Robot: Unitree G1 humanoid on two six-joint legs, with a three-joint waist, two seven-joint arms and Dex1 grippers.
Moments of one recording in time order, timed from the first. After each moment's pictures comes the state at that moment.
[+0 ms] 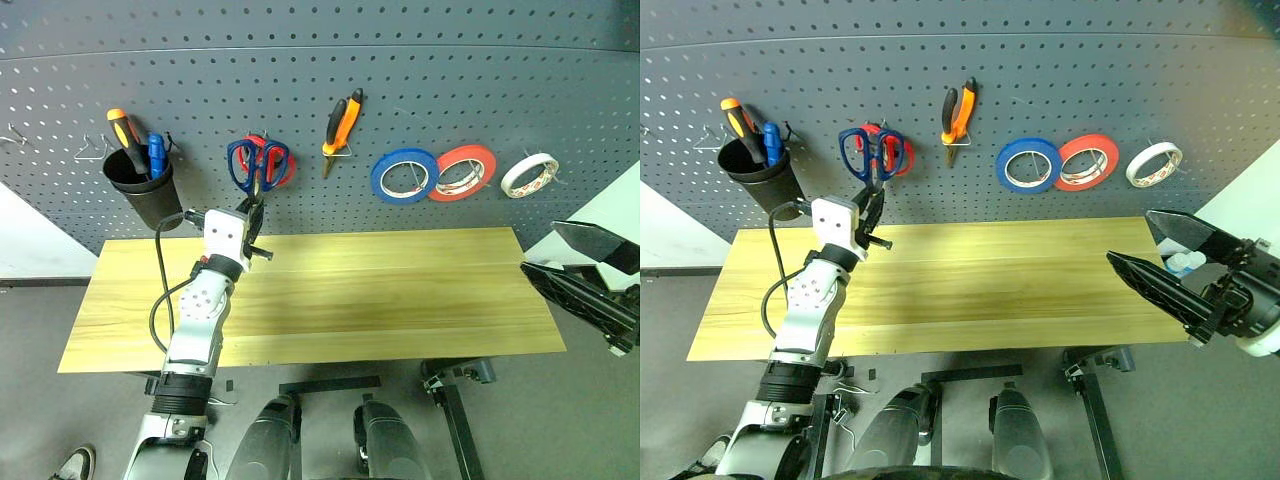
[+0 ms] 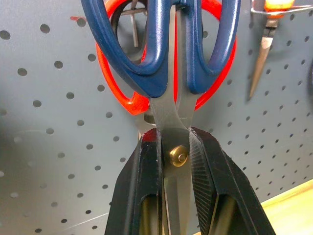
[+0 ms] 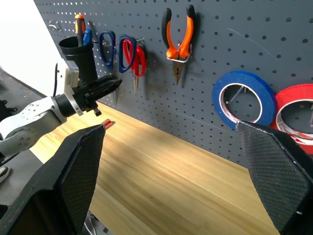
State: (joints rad) left arm -0.34 0.19 0.04 0.12 -0.03 -0.14 -0.20; right arm 0.38 -0.93 -1.01 -0.69 1.39 0.72 0.65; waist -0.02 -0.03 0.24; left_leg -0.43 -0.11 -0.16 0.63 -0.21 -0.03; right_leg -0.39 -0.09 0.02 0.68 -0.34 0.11
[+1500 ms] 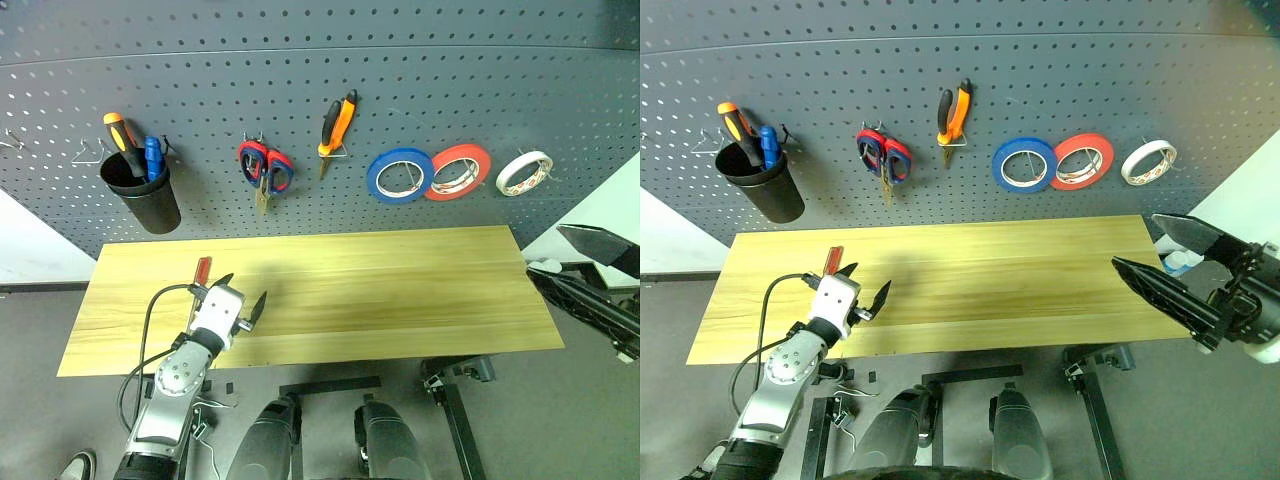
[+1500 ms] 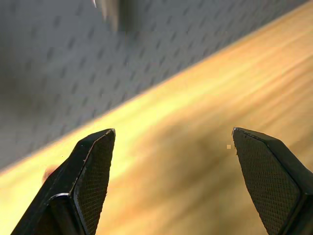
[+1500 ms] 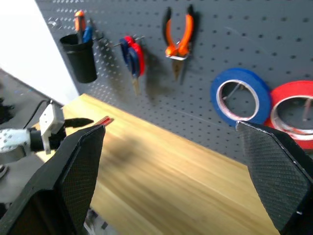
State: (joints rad) left arm 0.07 0.30 0.01 -0.02 0.05 -0.03 -0.27; right arm 0.44 -0.92 -1.07 -0.71 1.38 0.73 0.70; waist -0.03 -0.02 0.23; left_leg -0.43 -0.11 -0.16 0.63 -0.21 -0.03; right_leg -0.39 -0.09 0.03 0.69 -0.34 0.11
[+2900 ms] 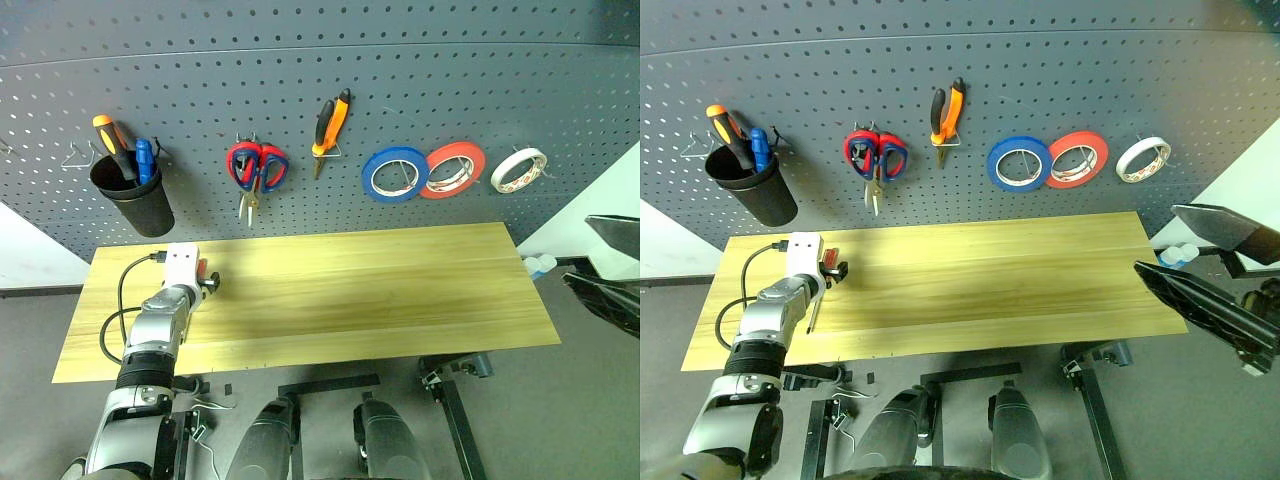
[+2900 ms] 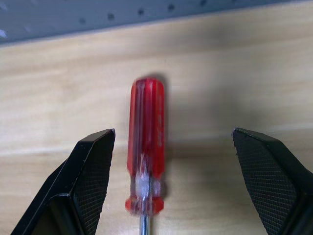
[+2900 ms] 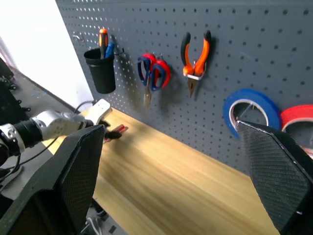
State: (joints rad) left arm -0.44 0.35 0.19 0.52 -0.07 0.49 -0.15; right arm 0.45 -1.00 -1.27 -0.68 1.59 0.80 0.73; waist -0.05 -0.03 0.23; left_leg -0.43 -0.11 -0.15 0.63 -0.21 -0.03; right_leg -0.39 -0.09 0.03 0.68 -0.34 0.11
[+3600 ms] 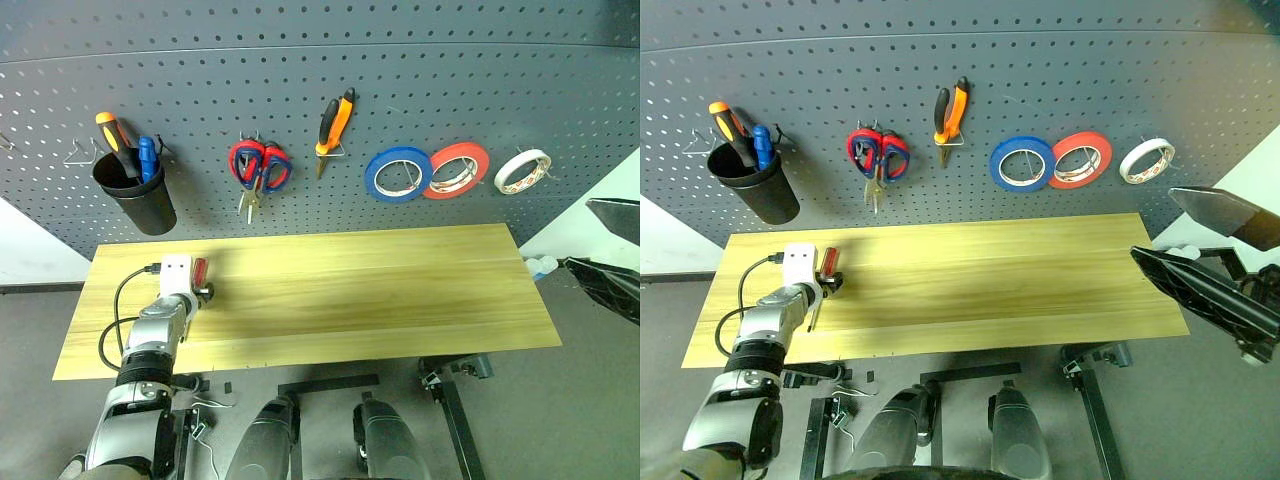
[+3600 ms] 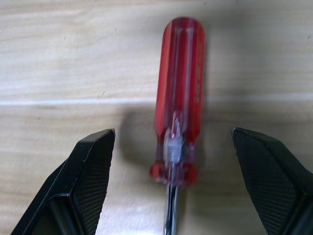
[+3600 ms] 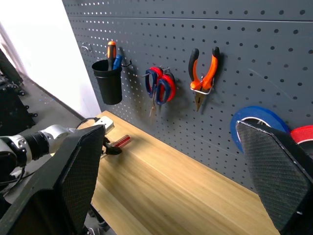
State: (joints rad) left arm -0.49 0.36 0.21 0.68 -0.08 0.43 -0.13; right arm 0.39 -1.01 -1.24 -0.68 1.63 0.80 0.67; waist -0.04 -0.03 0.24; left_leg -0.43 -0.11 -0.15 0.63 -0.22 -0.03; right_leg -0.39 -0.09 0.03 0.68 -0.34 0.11
